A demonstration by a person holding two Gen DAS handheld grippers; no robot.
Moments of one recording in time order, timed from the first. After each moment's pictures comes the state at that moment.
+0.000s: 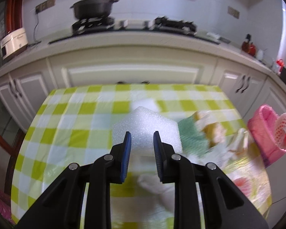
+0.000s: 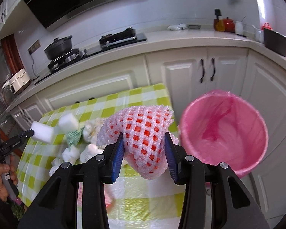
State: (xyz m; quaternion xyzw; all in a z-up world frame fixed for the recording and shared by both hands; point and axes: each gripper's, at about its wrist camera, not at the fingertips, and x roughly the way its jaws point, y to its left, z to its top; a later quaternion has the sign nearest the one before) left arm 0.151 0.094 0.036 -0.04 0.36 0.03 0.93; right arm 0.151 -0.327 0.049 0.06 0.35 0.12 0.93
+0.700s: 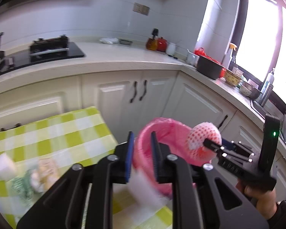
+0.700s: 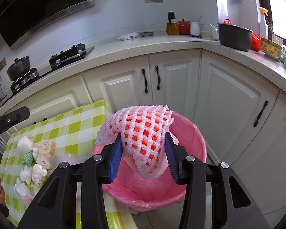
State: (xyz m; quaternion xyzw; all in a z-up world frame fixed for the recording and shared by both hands) left arm 0.242 -0.221 0.092 -0.03 0.32 -0.26 0.91; right arm 0.191 -0.462 0.038 0.07 0.33 -0.01 0.94
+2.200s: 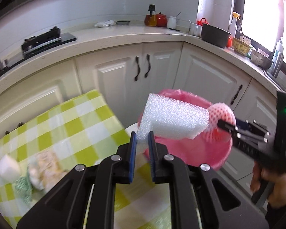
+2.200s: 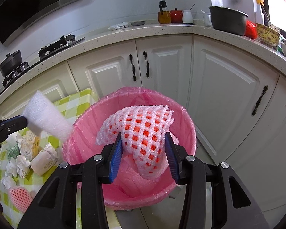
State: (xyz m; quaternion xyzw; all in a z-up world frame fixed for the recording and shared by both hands) left arm 0.244 -0.255 0.039 0.05 0.37 -0.23 0.90; right arm 0.195 -0.487 -0.008 0.07 0.36 -0.02 0.93
